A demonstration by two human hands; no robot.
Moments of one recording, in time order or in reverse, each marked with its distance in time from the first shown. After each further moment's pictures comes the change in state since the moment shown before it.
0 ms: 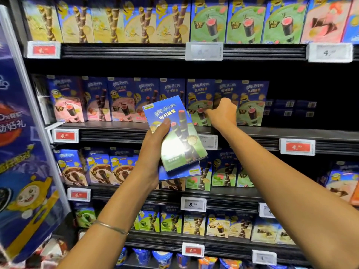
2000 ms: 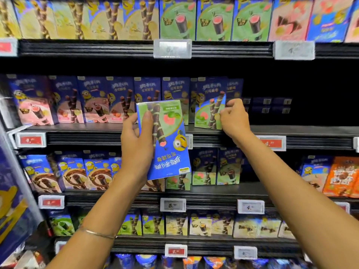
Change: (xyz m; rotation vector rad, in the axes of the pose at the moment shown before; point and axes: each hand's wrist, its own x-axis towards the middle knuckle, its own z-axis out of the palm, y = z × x) left_hand 0.005 -0.015 0.039 0.335 0.258 0.290; right_hand -0.011 0.064 -0.078 0.188 0.012 0.043
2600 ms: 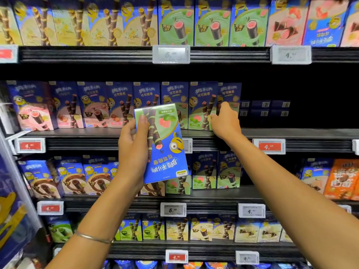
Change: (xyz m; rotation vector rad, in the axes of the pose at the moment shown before) left_hand 0.005 0.001 -0.005 -0.073 -0.023 -0.114; right_hand 0.007 -0.009 0.019 -0.290 -0.019 -0.055
